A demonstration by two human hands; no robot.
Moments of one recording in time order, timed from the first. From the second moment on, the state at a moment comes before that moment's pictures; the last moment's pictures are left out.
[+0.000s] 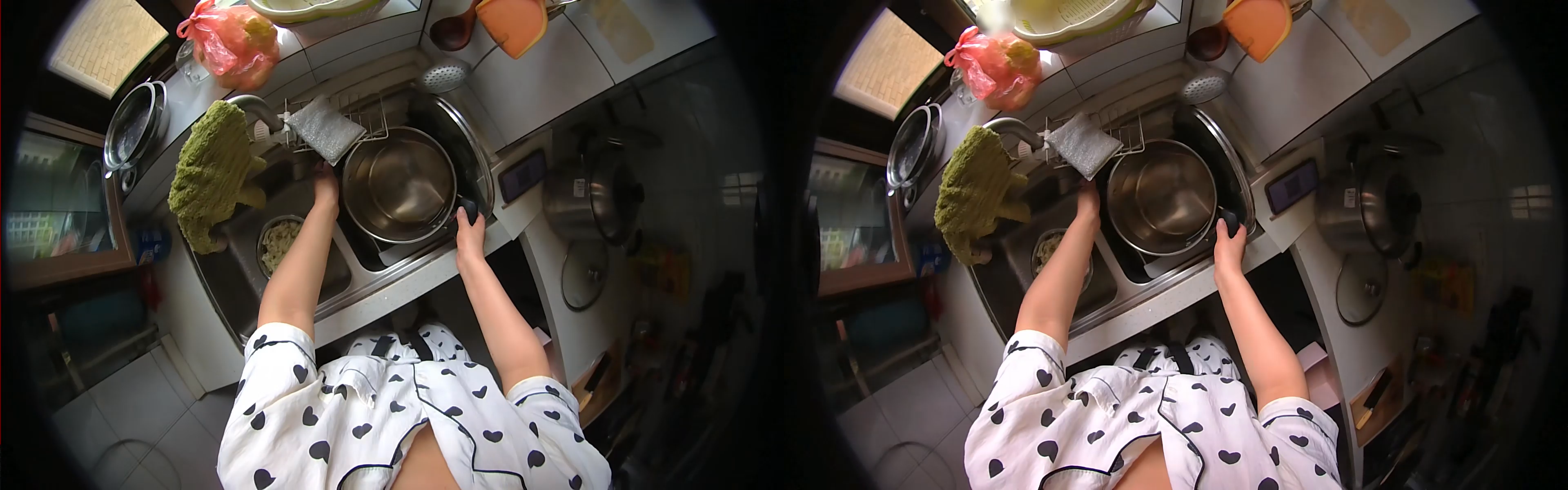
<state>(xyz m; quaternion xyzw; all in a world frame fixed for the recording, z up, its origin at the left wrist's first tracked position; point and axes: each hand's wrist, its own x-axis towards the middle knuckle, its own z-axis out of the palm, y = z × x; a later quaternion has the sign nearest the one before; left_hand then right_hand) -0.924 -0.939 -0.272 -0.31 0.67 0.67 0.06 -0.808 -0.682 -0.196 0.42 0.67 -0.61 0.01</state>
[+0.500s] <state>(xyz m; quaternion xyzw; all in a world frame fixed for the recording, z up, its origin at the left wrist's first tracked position) -0.933 -0.948 -0.323 -0.32 0.64 0.70 0.04 -0.816 -0.675 -0.184 0.36 0.66 -0.65 -0.02</state>
